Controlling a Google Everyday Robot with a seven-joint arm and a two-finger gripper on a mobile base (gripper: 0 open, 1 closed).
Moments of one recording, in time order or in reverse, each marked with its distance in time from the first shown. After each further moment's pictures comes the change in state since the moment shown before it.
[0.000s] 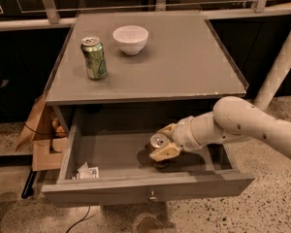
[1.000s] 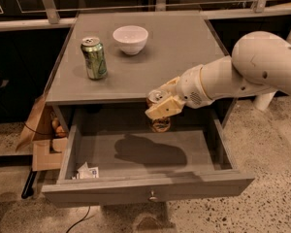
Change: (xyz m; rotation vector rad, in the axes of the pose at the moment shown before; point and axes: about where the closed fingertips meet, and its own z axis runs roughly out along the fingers) arm -0.136 -0.023 -0.106 0.090 -0.063 0.057
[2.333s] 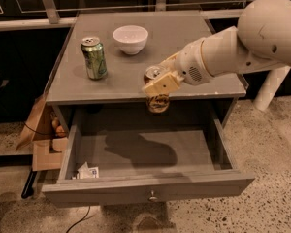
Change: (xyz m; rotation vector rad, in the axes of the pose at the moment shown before) arm -0.055 -0.013 -0.031 0.075 -0.023 0.002
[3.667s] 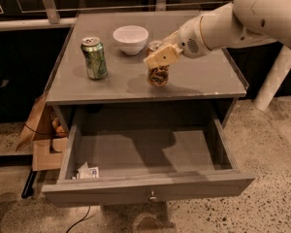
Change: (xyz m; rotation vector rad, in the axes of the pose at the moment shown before) arm -0.031 -0.078 0.007 0.066 -0.052 0.059
